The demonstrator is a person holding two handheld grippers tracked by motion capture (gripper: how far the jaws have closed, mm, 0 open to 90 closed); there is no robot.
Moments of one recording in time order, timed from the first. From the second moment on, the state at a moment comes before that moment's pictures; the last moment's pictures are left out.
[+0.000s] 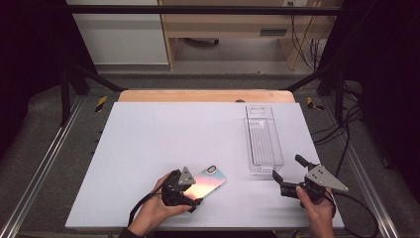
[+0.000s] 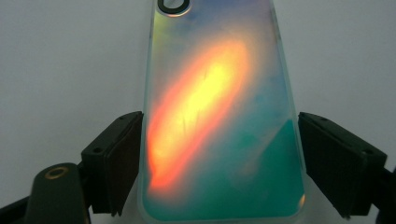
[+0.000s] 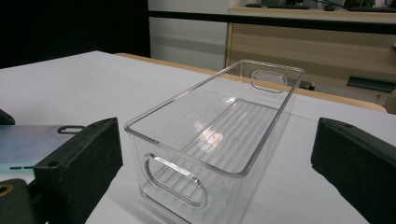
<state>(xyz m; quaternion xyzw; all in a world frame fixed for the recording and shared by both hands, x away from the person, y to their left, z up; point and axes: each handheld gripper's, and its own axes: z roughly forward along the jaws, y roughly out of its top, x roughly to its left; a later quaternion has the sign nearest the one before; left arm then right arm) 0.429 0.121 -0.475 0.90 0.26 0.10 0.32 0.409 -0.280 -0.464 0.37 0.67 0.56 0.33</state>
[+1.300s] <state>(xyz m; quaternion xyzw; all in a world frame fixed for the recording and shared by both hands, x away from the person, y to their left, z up) 0.441 0.141 -0.437 0.76 0.29 0.25 0.52 0.421 -0.238 -0.386 0.39 0.66 0.56 0.31</state>
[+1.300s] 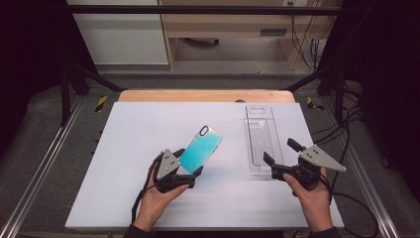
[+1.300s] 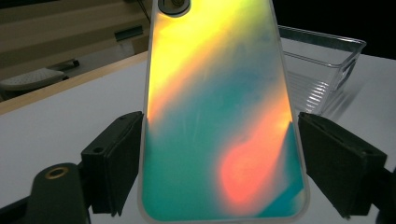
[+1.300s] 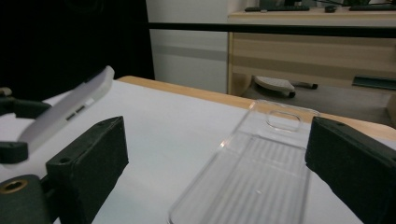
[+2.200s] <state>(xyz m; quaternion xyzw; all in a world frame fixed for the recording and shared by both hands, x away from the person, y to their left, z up) 0.430 0.159 -0.431 0.71 0.31 0.29 0.56 0.452 -0.128 -0.373 0.37 0.70 0.58 0.18</state>
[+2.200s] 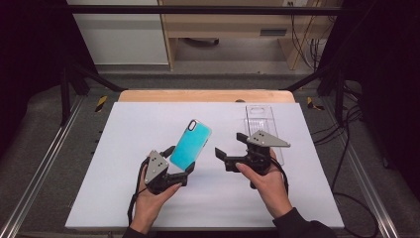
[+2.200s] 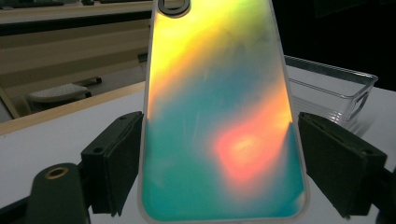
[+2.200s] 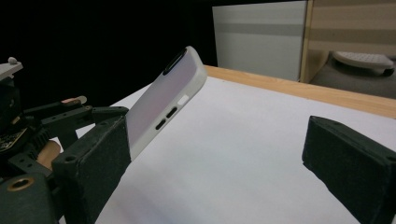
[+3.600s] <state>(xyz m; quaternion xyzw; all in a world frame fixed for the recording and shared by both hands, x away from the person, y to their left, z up) 0.426 0.153 -0.432 0.71 0.29 0.30 0.56 0.474 -0.089 -0.388 0.39 0.67 0.62 0.09</state>
